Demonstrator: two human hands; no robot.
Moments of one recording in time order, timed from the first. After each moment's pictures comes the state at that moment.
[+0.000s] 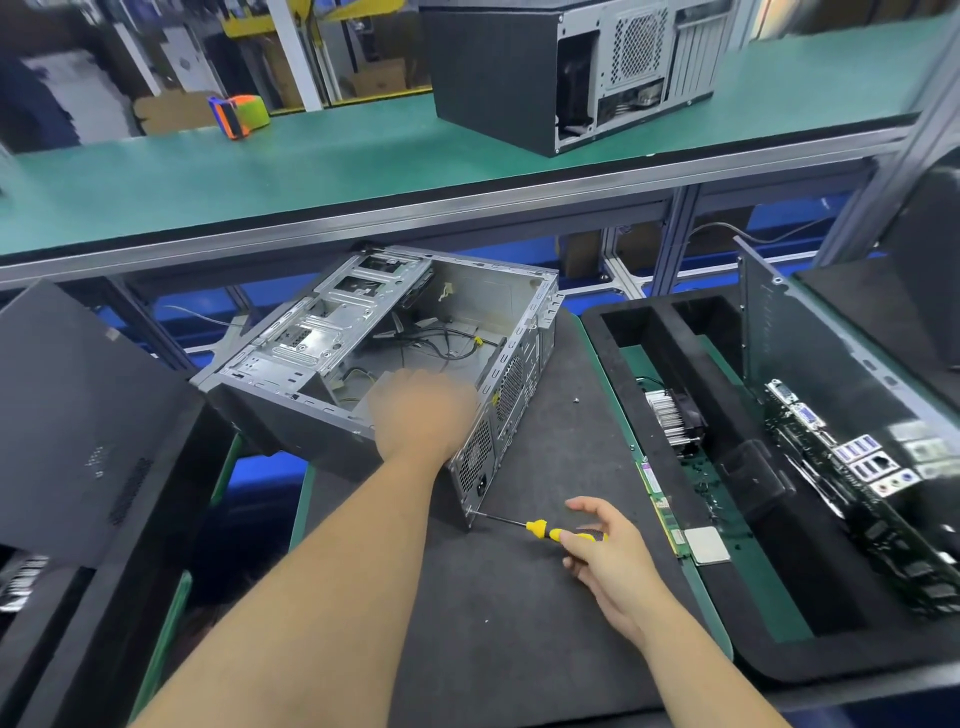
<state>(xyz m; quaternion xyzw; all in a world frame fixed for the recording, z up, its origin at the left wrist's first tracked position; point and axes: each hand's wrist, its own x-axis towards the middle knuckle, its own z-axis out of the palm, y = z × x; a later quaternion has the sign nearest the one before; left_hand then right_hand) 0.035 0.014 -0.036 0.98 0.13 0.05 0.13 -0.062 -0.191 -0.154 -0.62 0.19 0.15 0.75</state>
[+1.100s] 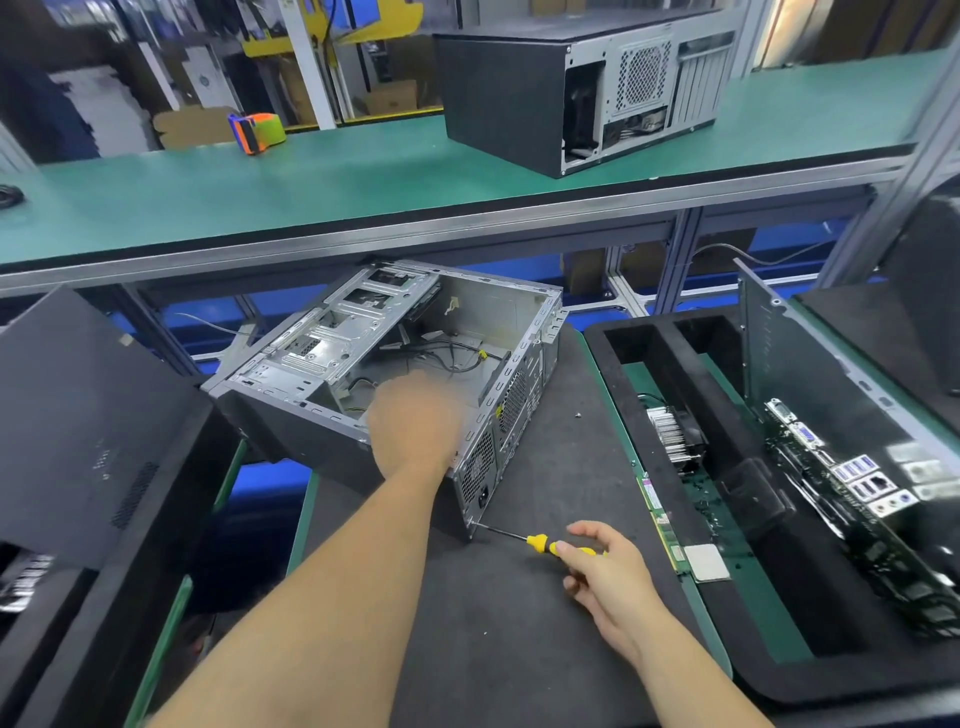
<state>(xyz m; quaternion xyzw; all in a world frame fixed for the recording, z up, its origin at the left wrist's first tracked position) 0.027 0.017 -0.036 0.92 0.19 0.21 0.25 -0.061 -0.189 -0.157 -0.60 0.23 0.16 0.75</state>
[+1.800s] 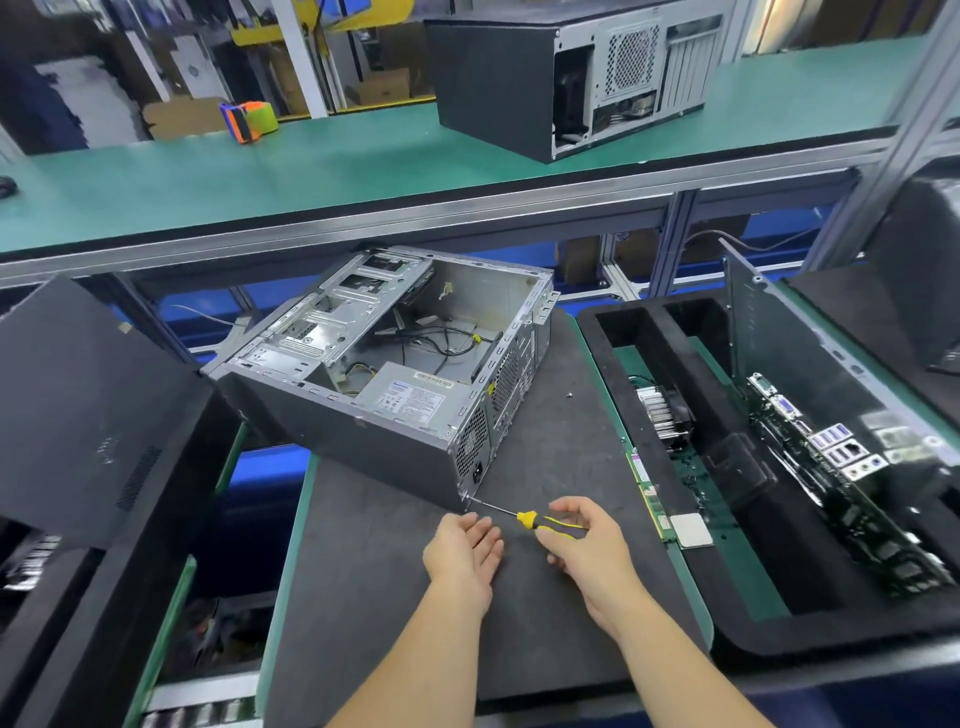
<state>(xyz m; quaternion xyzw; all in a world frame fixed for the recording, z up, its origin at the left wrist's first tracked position) -0.075 -0.038 -0.141 0.37 0.47 -0.02 0.80 -0.079 -0.180 -0.151 -0.67 0.16 0.10 0.72</state>
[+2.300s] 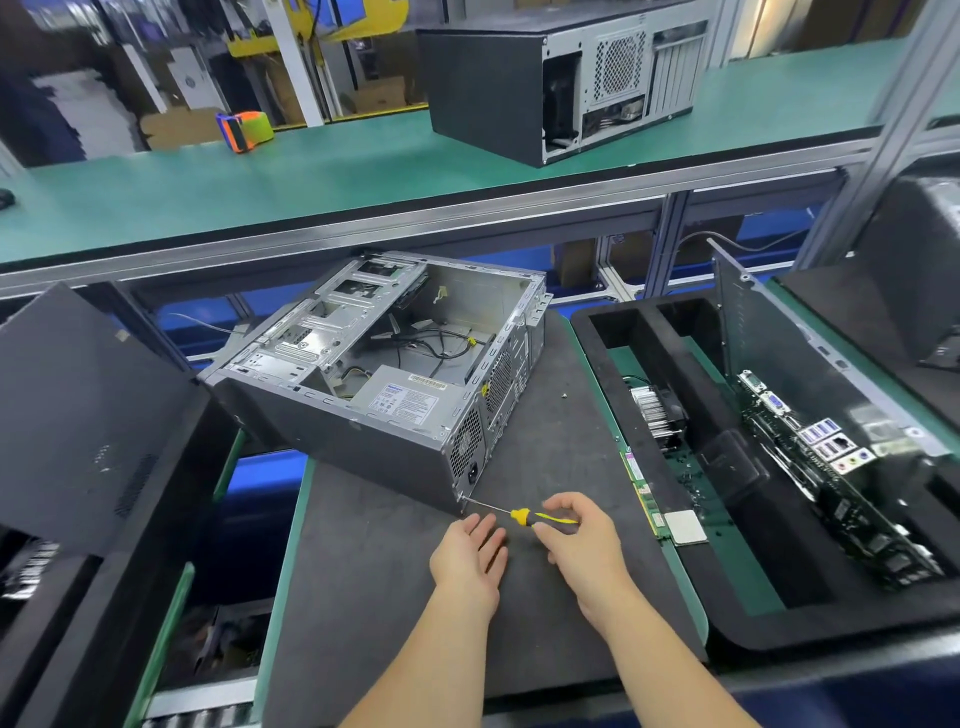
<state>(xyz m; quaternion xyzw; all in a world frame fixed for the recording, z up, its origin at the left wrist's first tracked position) -0.081 -0.049 -0.143 0.36 0.45 -0.04 0.81 -0.080 -0.178 -0.145 -0.72 0.15 0.07 0.67</state>
